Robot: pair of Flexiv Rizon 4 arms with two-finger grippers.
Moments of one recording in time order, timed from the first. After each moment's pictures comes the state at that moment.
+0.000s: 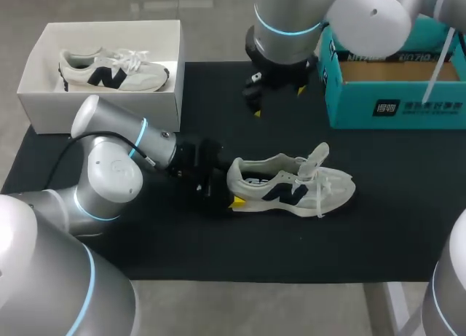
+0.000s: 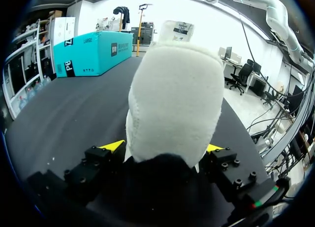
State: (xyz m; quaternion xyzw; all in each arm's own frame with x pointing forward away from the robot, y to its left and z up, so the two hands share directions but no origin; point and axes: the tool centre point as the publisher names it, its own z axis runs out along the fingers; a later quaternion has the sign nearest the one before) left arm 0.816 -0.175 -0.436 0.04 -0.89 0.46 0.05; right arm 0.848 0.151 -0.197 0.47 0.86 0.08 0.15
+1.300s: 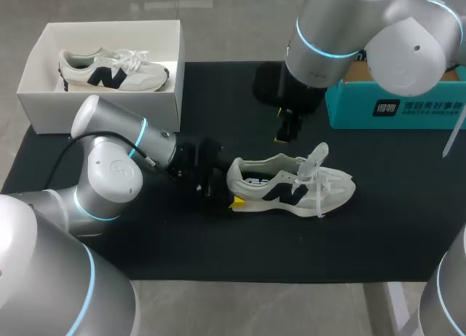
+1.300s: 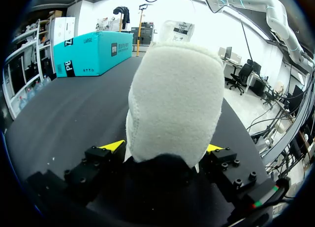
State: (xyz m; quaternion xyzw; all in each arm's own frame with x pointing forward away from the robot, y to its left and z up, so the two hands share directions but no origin) left arm 0.816 -0.175 -0.436 0.04 -0.89 0.46 0.05; right arm 0.819 0.130 -0.229 0.08 0.99 0.08 0.12
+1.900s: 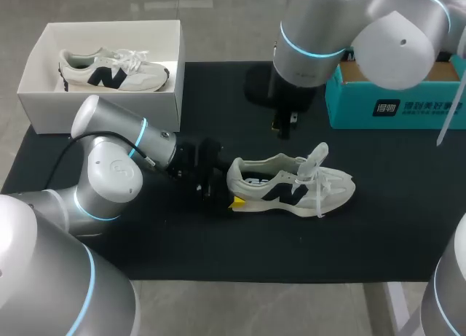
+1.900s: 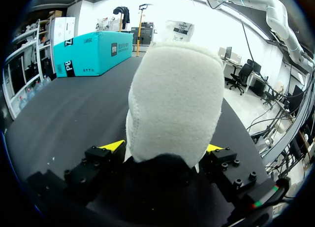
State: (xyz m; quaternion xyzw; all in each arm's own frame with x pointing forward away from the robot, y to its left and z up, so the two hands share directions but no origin) left arm 0.816 -0.175 -0.436 0.04 -0.89 0.46 0.05; right arm 0.816 0.139 -0.224 0.08 0.99 0.06 0.12
